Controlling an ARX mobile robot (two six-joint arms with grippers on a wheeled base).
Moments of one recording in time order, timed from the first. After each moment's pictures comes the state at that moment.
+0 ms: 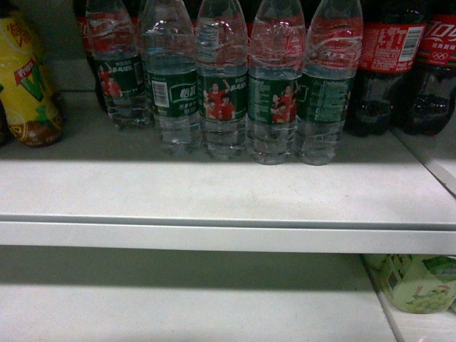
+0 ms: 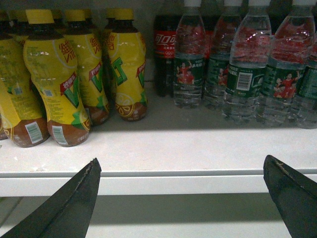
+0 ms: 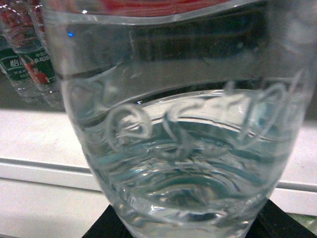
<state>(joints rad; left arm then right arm) 0.00 0.01 0.01 0.00 0.00 0.00 -0.06 0.81 0.27 0.33 -0.25 0.02</state>
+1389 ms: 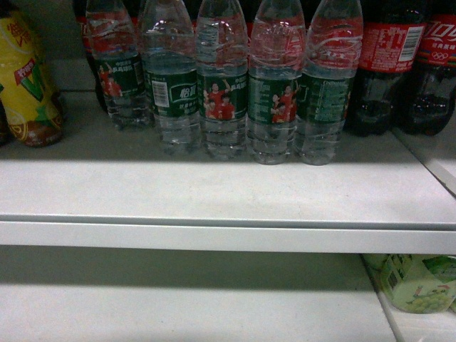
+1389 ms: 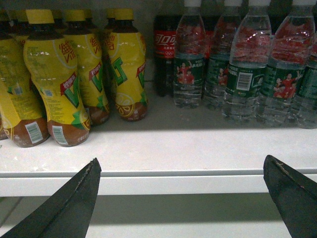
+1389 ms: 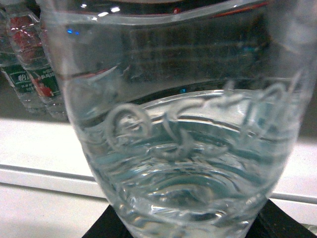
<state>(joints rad) 0.00 0.01 0.01 0.00 0.00 0.00 -0.16 0.68 0.31 0.20 -0.35 -0.01</state>
